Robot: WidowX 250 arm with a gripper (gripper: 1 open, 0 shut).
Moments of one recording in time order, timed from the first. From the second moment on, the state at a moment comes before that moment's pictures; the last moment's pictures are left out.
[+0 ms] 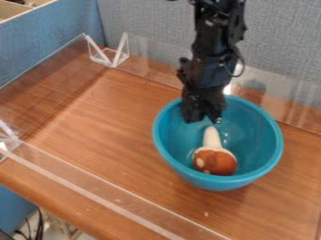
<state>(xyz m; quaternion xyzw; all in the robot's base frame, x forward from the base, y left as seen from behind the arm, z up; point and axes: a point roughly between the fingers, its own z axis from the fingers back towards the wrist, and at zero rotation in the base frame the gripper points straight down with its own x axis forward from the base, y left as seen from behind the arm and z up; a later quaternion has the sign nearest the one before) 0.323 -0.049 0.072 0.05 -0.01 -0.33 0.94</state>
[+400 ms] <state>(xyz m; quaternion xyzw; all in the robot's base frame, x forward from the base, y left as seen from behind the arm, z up) 0.328 -0.063 0.073 0.05 -0.01 -0.34 0.94</state>
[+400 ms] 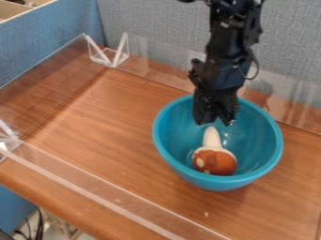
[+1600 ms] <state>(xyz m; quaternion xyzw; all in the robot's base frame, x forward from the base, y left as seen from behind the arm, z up) 0.335 -0.062 0.063 0.04 -0.01 -0.42 0.90</state>
